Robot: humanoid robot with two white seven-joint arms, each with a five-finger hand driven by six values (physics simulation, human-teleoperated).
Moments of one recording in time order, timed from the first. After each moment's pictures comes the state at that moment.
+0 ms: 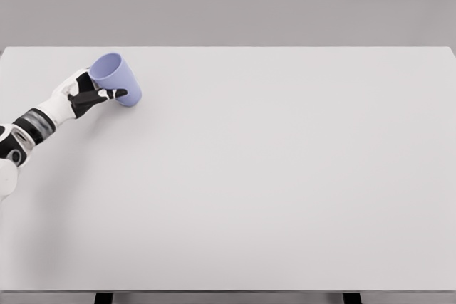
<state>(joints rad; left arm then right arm) -0.60 0.55 -0.55 -0.88 0.91 0.00 -0.47 0.01 0.00 -0.10 0.05 -0.05 -0.07 0.09</state>
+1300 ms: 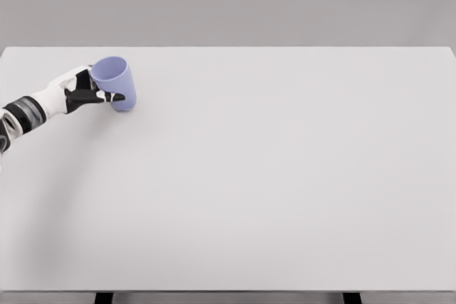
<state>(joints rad) -0.66 0.62 -0.61 -0.97 0.77 0.11 -0.46 0.01 0.00 -0.10 0.05 -0.05 -0.07 0.09</state>
